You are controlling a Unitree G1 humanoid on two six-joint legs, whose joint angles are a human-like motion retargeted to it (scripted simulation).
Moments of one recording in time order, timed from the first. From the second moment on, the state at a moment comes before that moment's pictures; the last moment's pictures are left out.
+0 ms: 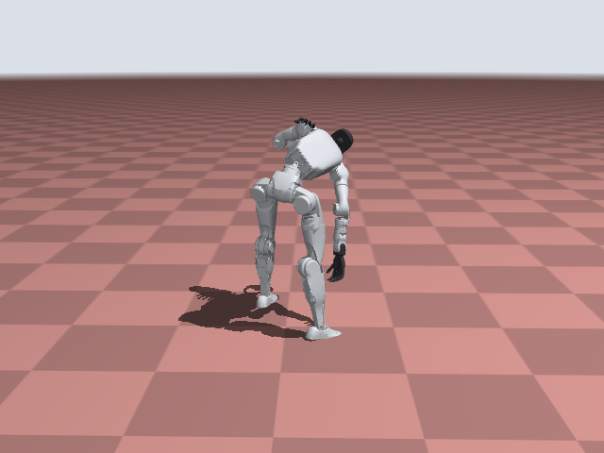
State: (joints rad) left arm -1.51 0.55 -0.99 -1.05 -0.46 -1.32 -0.75; right arm -0.19 -0.95 -0.23 1.01 -0.33 0.18 0.06; waist 0.58 0.52 0.52; left_leg -0.97 0.01 0.10 0.04 0.32 -0.14; right_leg -0.67 -0.33 -0.49 -0.08 0.29 0.13
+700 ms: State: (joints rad) left arm -1.83 0.46 -0.75 -1.05 -0.63 -1.43 -1.02; right arm 0.18 -0.49 -0.65 1.30 -0.41 0.06 -0.28; waist 0.55 0.18 0.52; left_leg -0.69 0.18 0.12 0.52 -0.12 0.00; right_leg -0.39 -0.25 -0.53 0.13 0.42 -0.05
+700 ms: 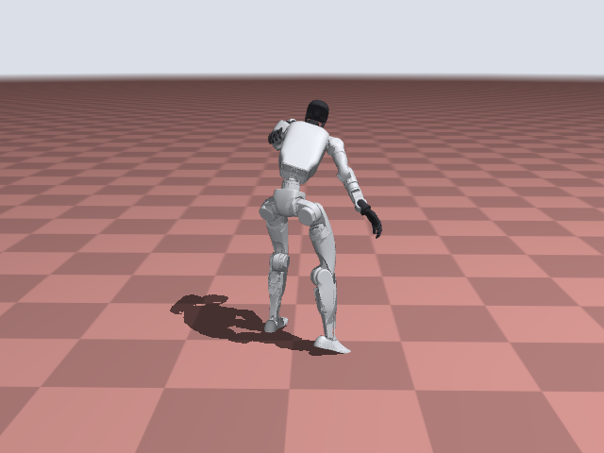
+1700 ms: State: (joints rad) left arm -1.88 0.36 0.03 -1.05 -0.65 -1.61 -0.79; right arm 0.03 -0.06 -0.07 1.40 -0.74 0.16 0.07; waist 0.06 -0.04 0.13; left_leg 0.14 -0.02 0.39 0.05 -0.08 0.01; right_leg 0.12 0.02 -0.16 0.01 0.05 -0.06
